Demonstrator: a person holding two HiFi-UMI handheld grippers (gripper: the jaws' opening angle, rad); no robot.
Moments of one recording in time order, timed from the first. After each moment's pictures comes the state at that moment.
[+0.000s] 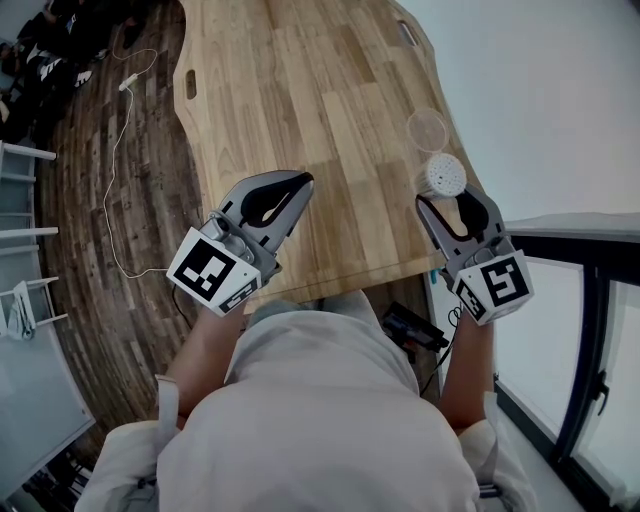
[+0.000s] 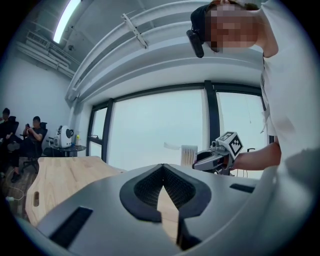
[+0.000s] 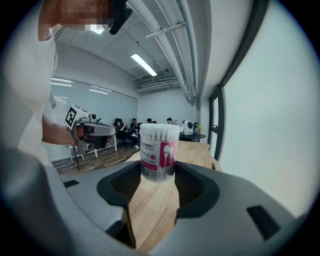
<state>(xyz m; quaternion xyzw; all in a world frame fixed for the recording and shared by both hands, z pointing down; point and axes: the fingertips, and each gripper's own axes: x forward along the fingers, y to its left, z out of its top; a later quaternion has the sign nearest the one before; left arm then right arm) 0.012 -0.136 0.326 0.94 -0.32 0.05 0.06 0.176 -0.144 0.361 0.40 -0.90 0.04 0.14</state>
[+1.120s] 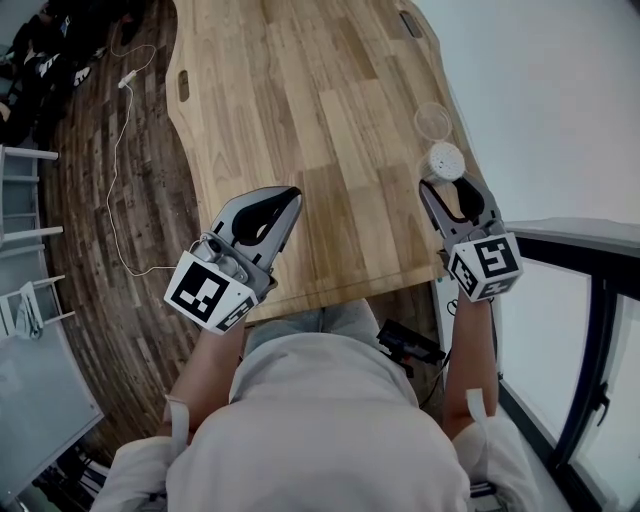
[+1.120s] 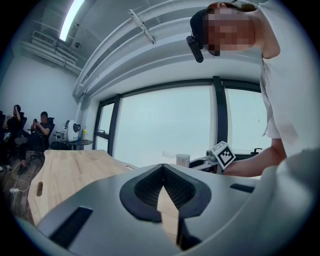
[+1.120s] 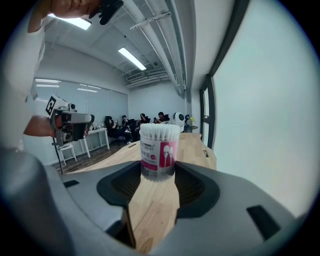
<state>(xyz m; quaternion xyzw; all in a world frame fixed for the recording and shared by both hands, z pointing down) 0.009 -0.153 0.354 0.93 -0.35 0.06 0.08 0.204 -0.201 0.438 0.44 -0.88 0.09 0.15</state>
